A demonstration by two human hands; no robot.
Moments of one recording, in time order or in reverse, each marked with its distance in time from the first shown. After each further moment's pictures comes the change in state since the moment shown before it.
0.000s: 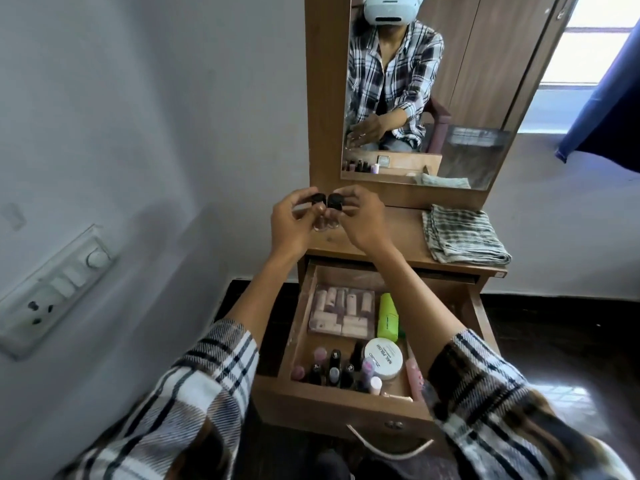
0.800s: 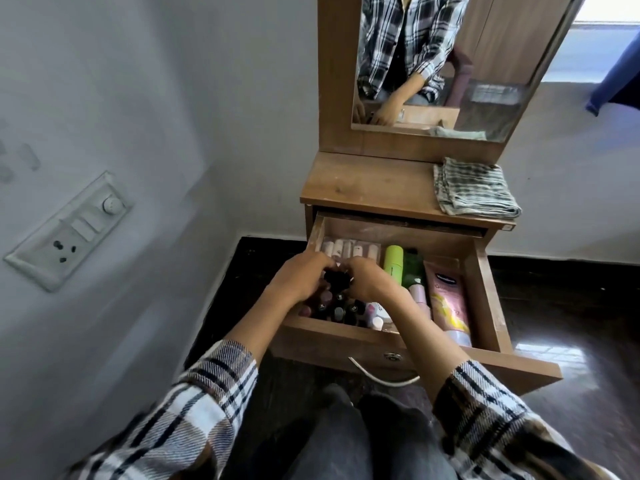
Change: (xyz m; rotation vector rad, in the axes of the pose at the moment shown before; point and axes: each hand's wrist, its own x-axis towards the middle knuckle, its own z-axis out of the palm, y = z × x) left_hand -0.107 -0.065 -0.036 1.042 -0.666 0.044; right_hand -0.103 0.088 0.014 -0.741 -0.626 0.153
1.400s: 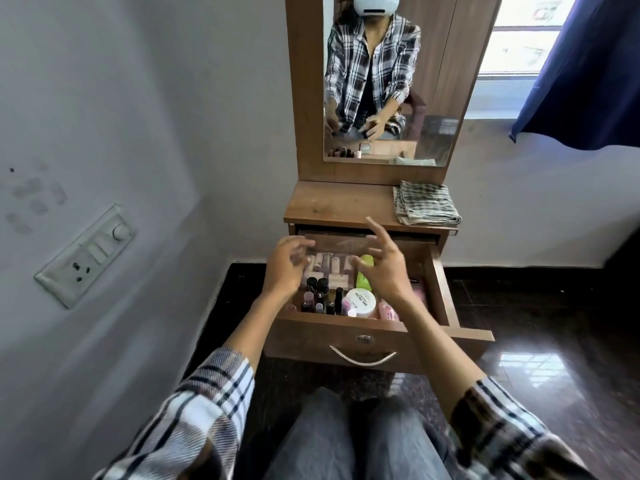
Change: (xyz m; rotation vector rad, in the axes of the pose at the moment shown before) left_hand -0.032 0.046 -0.030 -0.638 0.437 -0.101; right_hand -0.096 0.002 -0.045 0.726 0.609 -0.045
